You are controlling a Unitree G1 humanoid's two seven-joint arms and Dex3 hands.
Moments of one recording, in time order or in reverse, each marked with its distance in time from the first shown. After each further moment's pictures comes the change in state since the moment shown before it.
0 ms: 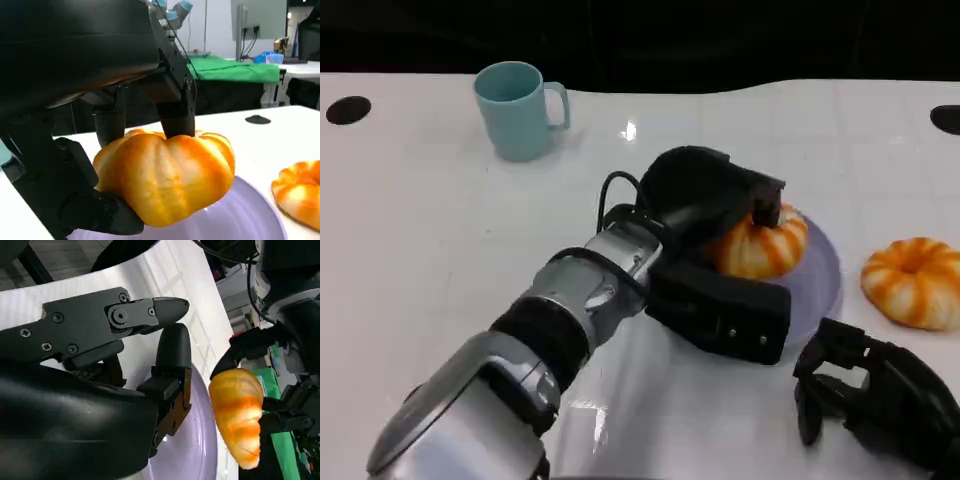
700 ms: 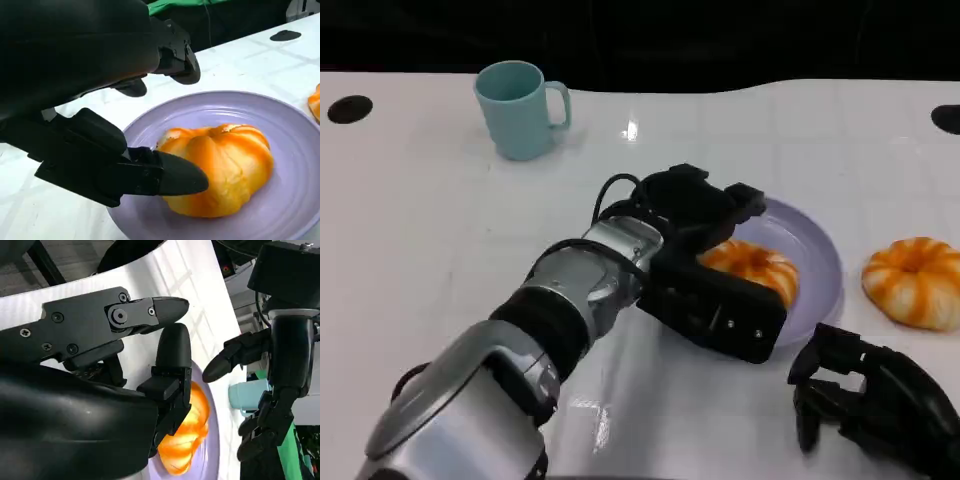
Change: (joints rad) left arm -0.036 0.017 -0.078 0.013 -0.017 0.106 -0.299; right arm 0.031 0.000 0.024 -0.050 -0.035 -0.014 -0.046
